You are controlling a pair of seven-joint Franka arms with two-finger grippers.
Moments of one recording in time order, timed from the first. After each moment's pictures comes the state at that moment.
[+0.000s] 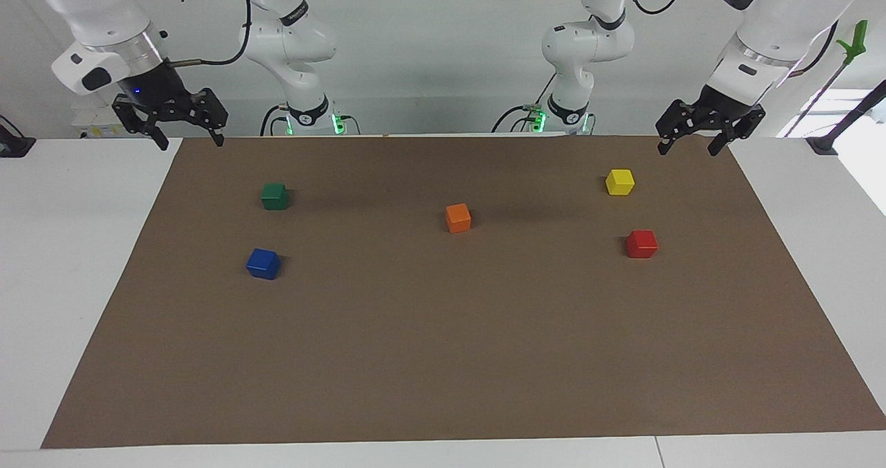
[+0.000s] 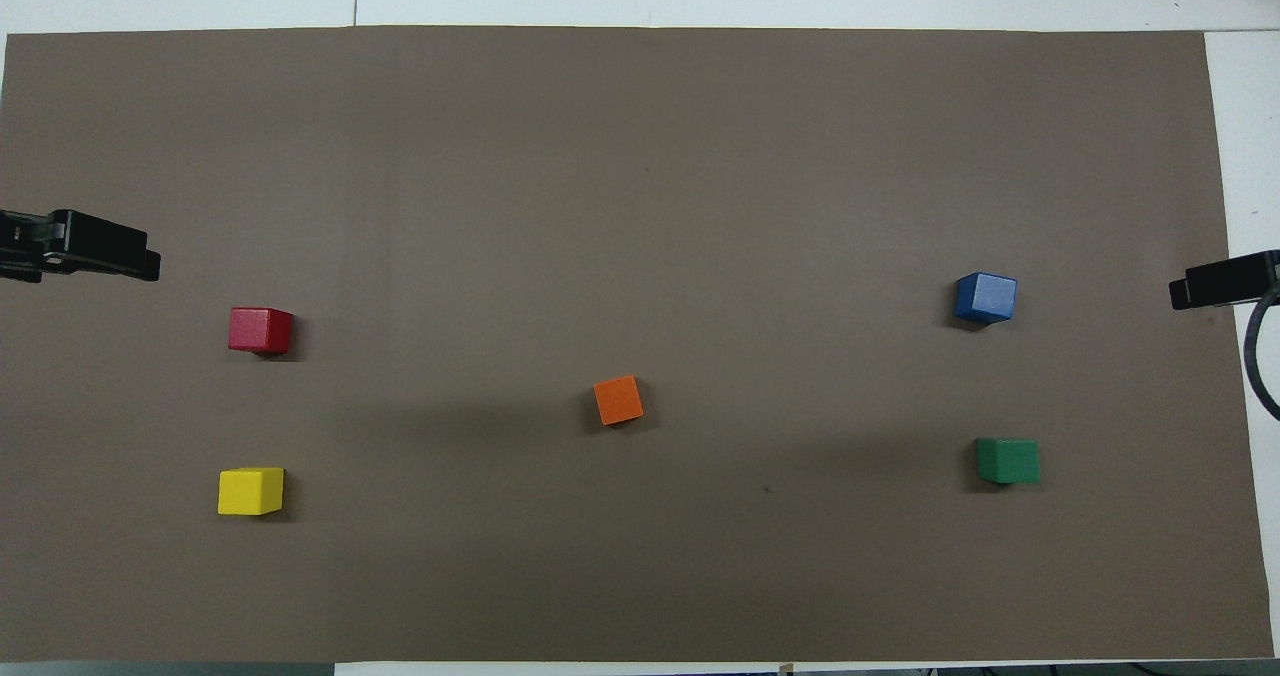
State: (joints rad) left arm 0.06 0.00 -0.11 -1.53 -0.04 1.52 0.02; right arm 0.01 -0.10 -0.09 -1.66 0.01 1.56 -0.13
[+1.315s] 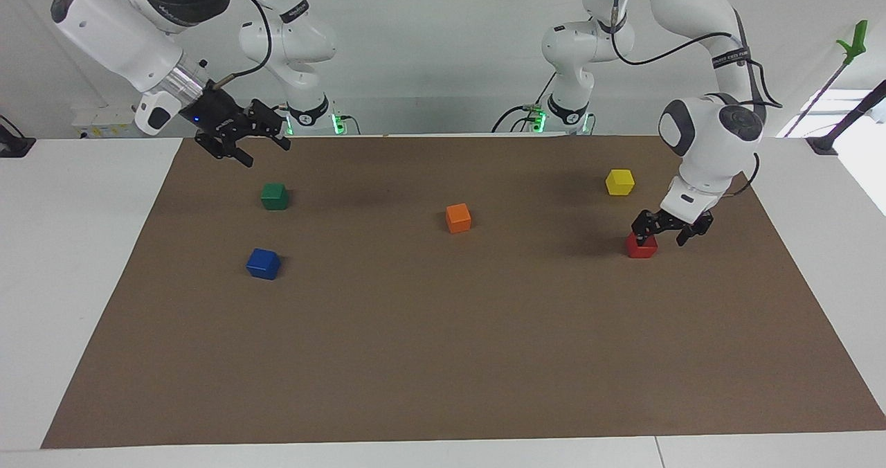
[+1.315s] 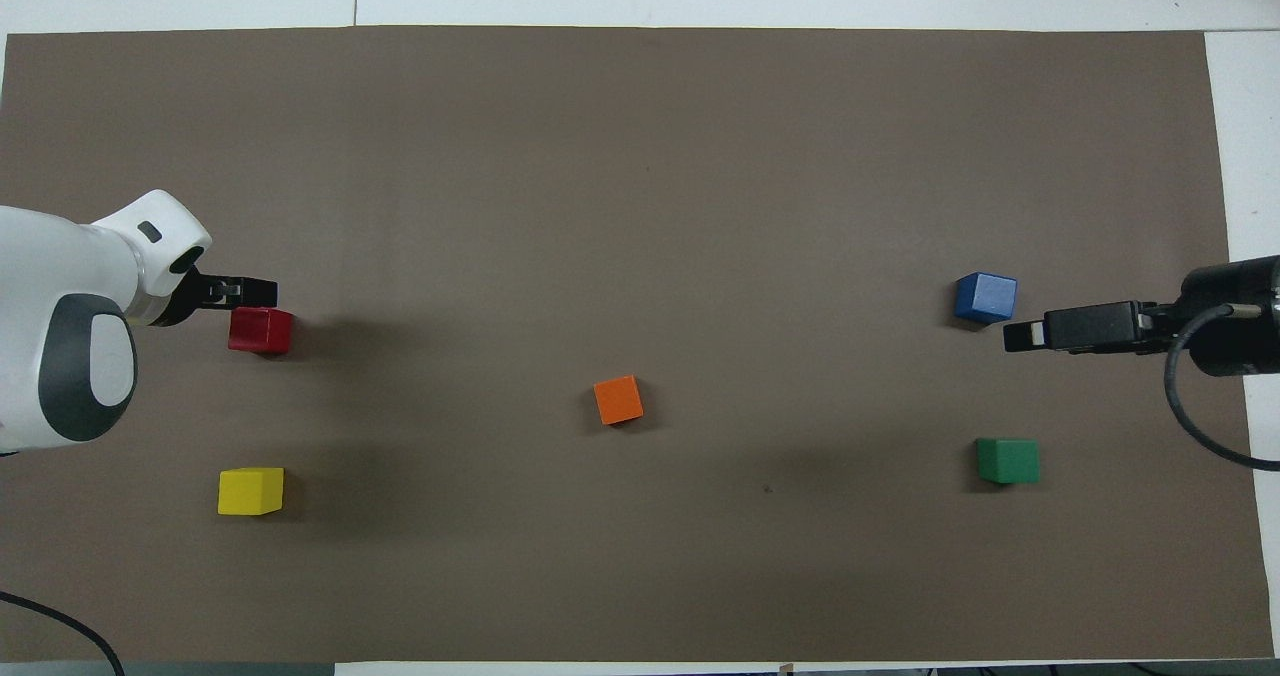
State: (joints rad) left arm 0.05 0.10 -0.02 -2.16 0.00 2.34 0.12; right arm -0.02 -0.19 -0.09 -2.02 0.58 1.70 -0.22
